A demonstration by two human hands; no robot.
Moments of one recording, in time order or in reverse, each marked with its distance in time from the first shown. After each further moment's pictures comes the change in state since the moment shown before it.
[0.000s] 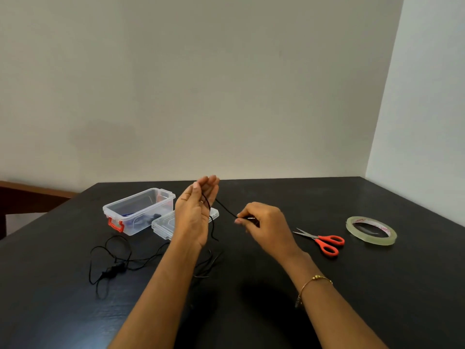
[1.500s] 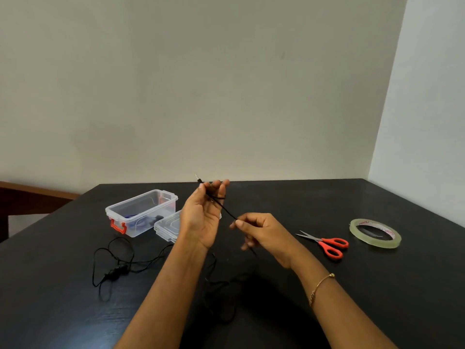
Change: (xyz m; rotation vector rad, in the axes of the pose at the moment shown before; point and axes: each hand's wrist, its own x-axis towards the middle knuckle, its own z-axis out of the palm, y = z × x) left_hand -0.005 0.006 0.011 -0.242 -0.005 -0.139; right_hand 0.003 -0.021 -0.012 0.606 -0.358 0.508
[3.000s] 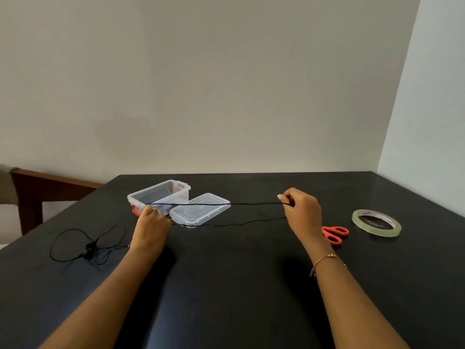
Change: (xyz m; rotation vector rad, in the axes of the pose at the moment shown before) left_hand -0.018 0.080 -0.109 -2.911 0.214 -0.362; right_hand 0.005 0.031 -0.038 -0.667 0.697 -0.189
